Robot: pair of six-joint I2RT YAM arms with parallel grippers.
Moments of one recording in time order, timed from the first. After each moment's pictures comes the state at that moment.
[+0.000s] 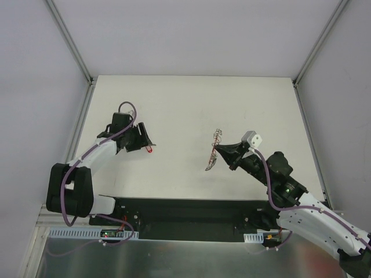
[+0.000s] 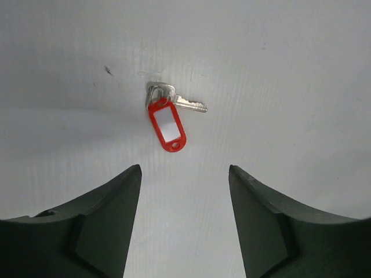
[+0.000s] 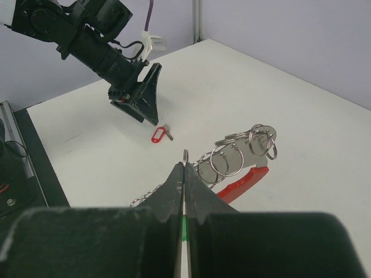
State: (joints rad) left arm -0.16 1.36 0.74 -0.32 0.25 -0.47; right arm 0.85 0.53 0.48 0.13 -0.08 0.03
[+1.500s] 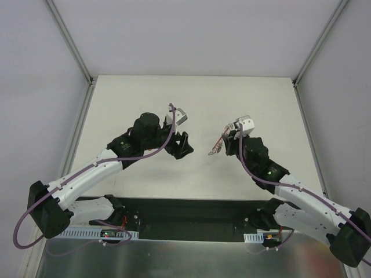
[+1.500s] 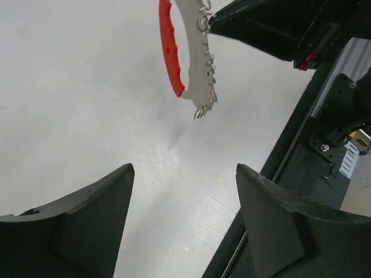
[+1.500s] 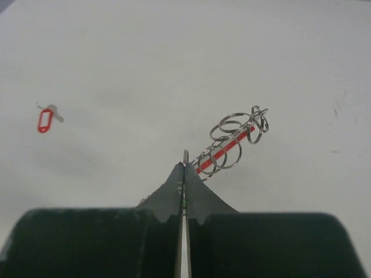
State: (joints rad) left arm -0.75 1.13 0.95 -0.26 0.36 -0.14; right arm 0.79 0.86 0.55 0.11 0.29 0.17
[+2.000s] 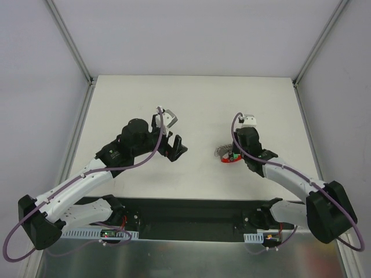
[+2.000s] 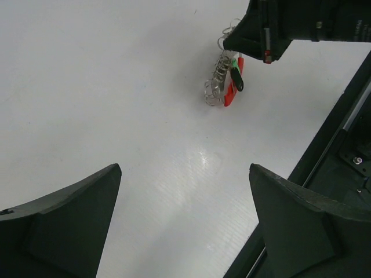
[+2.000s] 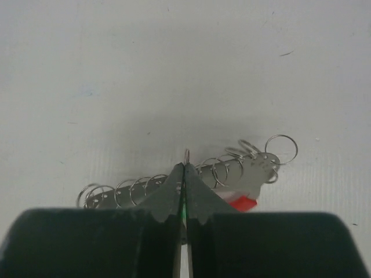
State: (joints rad) left arm -0.75 0.98 0.87 -0.26 0.20 -0.10; right arm 0.54 1.13 0.56 -0.02 0.33 0.34
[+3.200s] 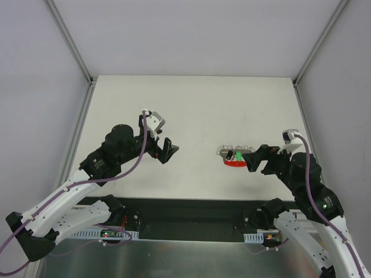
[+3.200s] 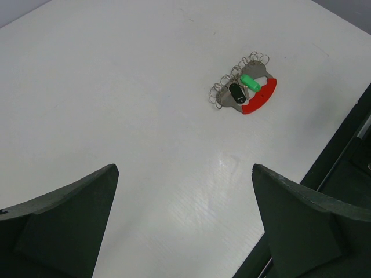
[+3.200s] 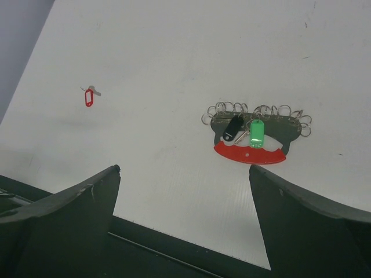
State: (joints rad) left arm -0.75 0.81 0.87 -0.35 0.12 -0.04; right arm 0.49 0.41 0.83 -0.80 0.06 0.42
